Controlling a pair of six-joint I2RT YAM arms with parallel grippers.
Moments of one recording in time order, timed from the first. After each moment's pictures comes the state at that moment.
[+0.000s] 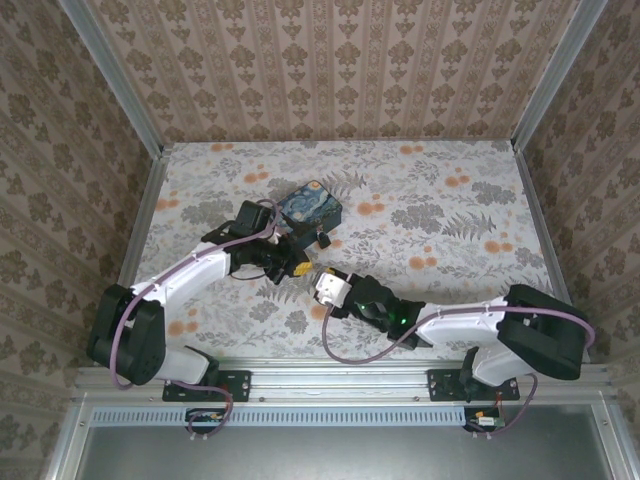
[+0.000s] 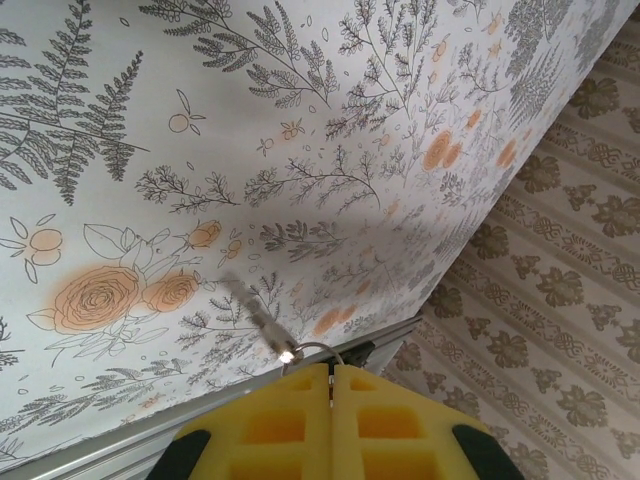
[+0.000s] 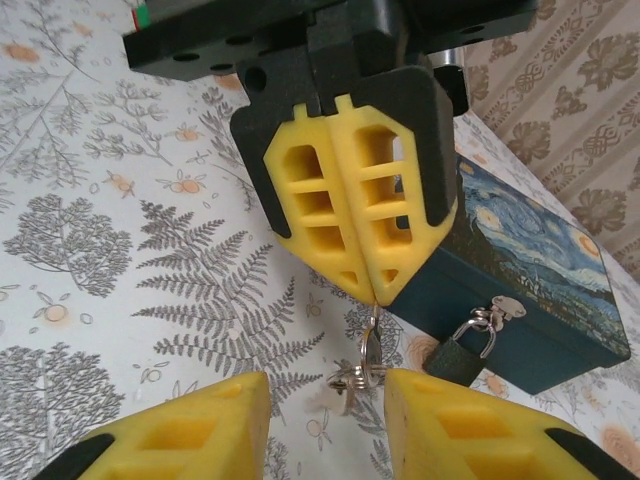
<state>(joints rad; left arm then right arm) -0.52 1.39 0.87 -0.46 0.70 -1.22 1.07 1.43 0.50 0.60 0.29 -0.40</state>
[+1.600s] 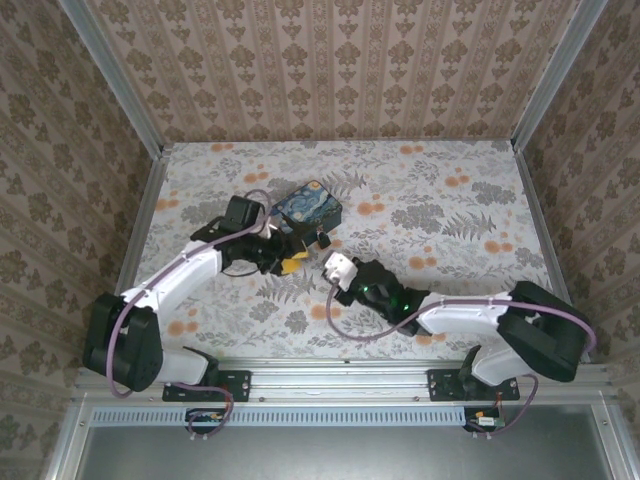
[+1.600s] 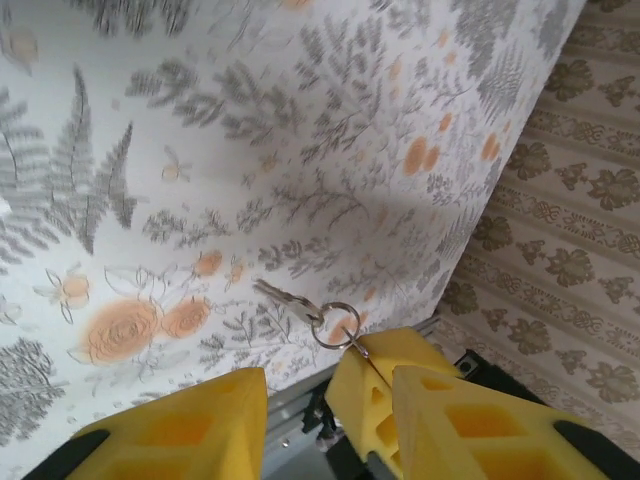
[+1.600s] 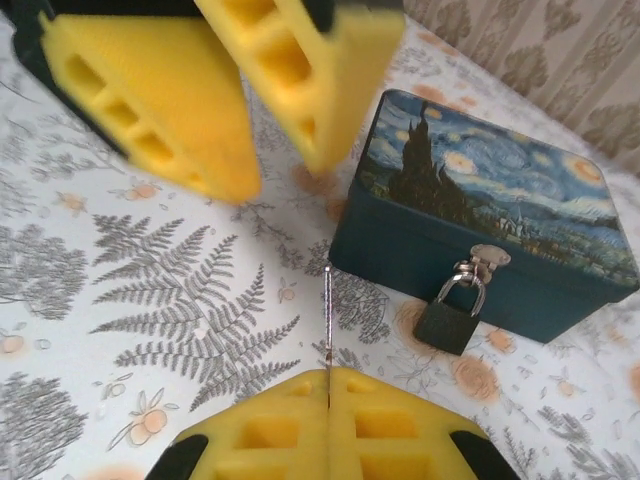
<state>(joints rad) -0.45 1.35 0.92 -0.52 0.70 -0.98 0.91 1.38 0.53 0.47 0.13 -0.18</state>
